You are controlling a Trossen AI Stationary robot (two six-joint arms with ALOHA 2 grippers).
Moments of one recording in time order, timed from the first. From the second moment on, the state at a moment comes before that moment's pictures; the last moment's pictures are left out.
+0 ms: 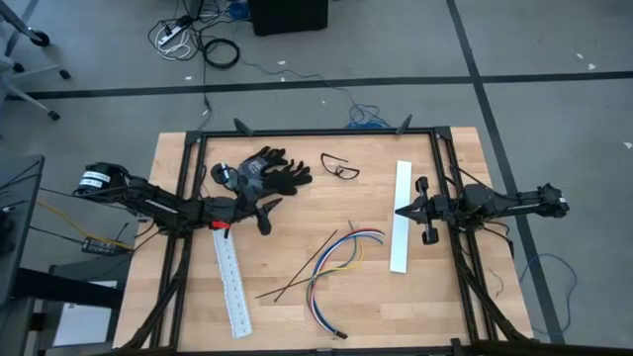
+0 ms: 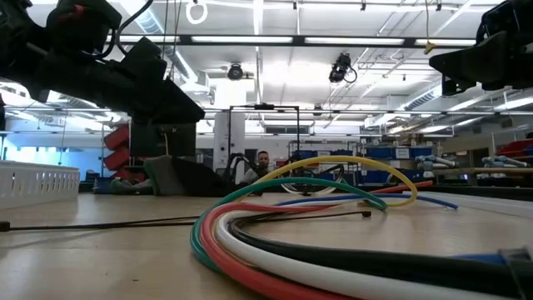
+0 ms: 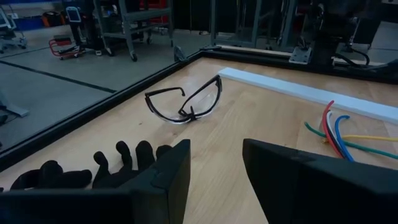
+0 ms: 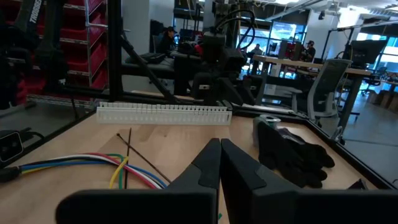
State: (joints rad) left arm -0.09 1.26 0.20 0.88 -0.57 -0.13; right arm 0.10 0.02 0.01 0.10 0.07 -0.13
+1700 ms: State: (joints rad) left arm -0.06 1.26 0.20 1.13 -0.65 -0.22; right arm 0.10 0.10 0.04 0.53 0.19 -0.27
